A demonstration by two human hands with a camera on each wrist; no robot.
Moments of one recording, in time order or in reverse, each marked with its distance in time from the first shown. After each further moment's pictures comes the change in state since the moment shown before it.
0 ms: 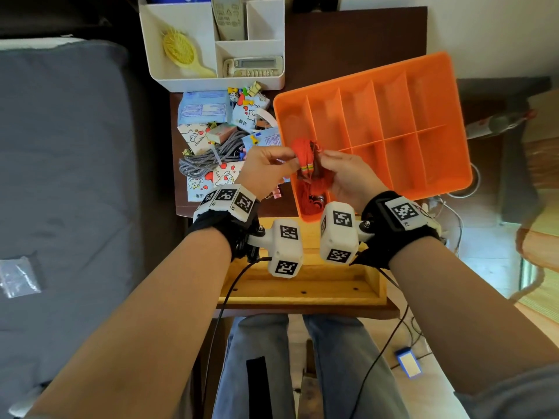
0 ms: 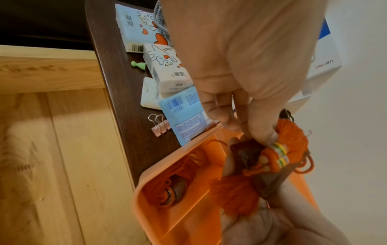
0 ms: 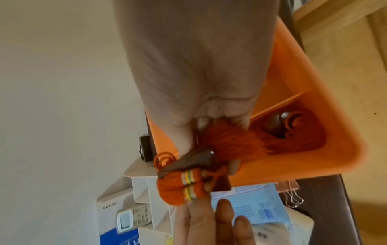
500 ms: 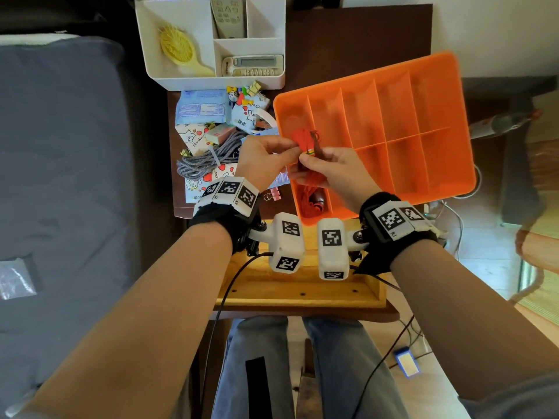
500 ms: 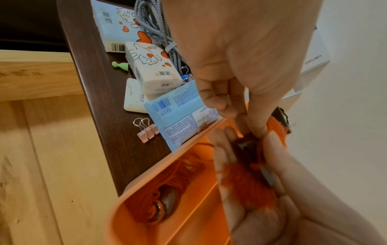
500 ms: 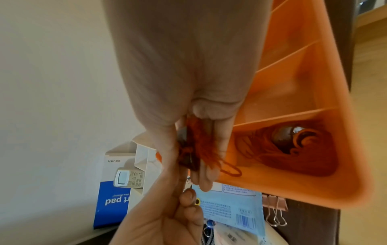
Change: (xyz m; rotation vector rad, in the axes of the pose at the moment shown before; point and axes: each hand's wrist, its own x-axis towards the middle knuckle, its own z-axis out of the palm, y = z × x) left_hand 0.015 0.008 -0.003 0.023 0.093 0.013; right_hand 0.003 -0.005 0.008 -0.162 -0.061 -0.100
